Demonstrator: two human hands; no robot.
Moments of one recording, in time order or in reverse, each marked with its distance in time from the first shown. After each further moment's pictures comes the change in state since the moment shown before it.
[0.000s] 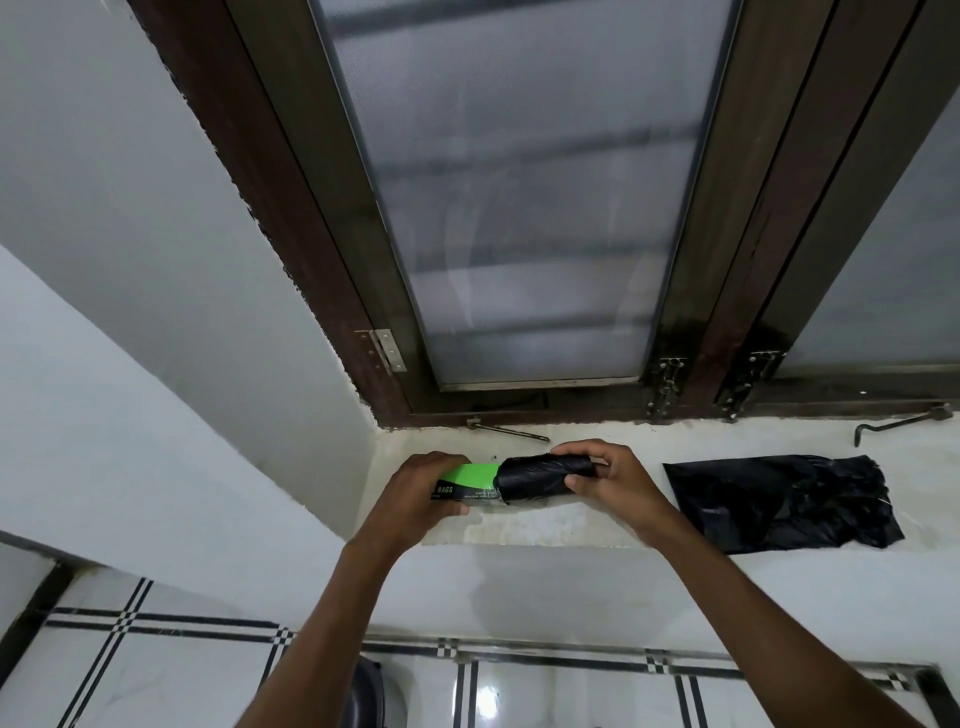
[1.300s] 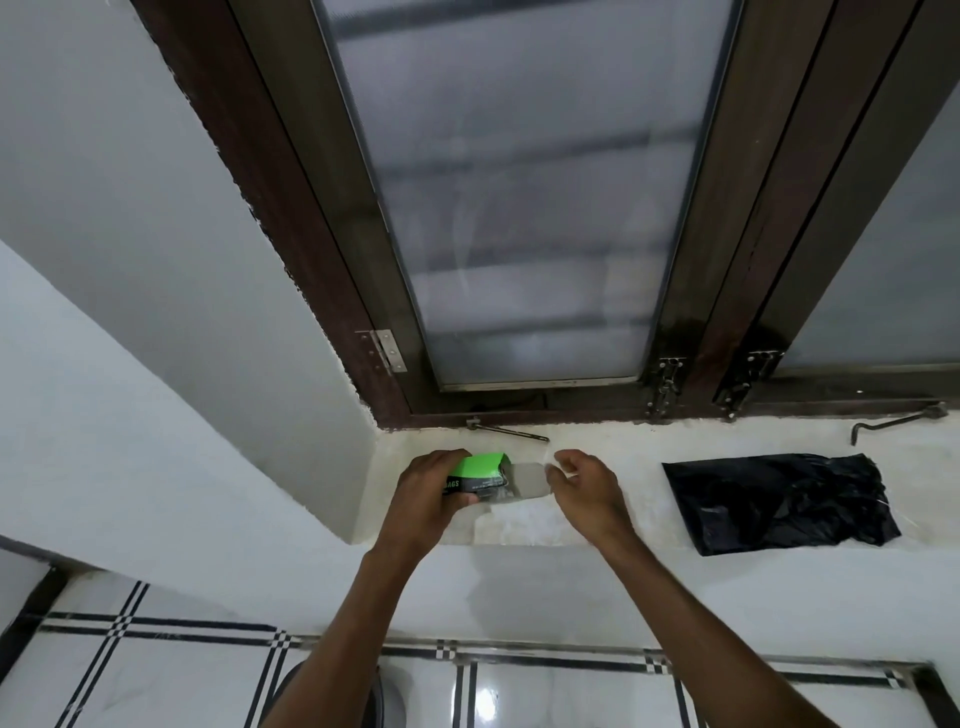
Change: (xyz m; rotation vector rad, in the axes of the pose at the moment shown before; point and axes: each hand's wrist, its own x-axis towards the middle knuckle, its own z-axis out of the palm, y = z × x) left_hand 0.002 0.005 0.018 0.015 0.156 -0.028; right_hand 0.001 -0.001 0.050 -0.431 0.315 0.172
